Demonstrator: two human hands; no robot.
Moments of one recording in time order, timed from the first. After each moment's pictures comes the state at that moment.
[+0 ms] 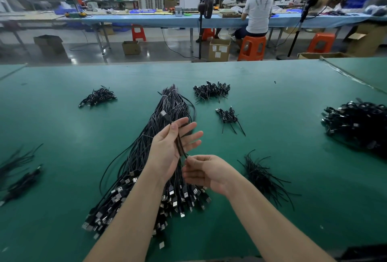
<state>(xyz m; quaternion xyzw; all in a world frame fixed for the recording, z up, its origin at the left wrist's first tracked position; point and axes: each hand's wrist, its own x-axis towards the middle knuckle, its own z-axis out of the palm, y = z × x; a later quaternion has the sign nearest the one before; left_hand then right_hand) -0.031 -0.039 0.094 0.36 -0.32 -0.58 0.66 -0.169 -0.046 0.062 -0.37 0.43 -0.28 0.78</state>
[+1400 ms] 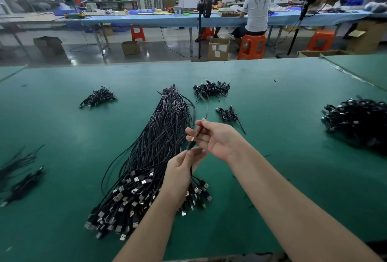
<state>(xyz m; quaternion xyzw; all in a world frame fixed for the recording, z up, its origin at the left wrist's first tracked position) -0.060 -0.011 0.041 0.45 -0.39 -0.55 0.59 -0.166 -0.080 0.127 -0.26 0.39 -0.42 0.77</state>
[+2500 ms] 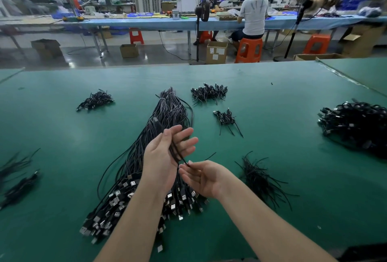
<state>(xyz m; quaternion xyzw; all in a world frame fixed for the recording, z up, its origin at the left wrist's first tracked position) -0.041 -0.018 0.100 0.35 -0.27 -0.56 0.70 -0.162 -0.046 0.061 -0.13 0.44 -0.27 0.85</state>
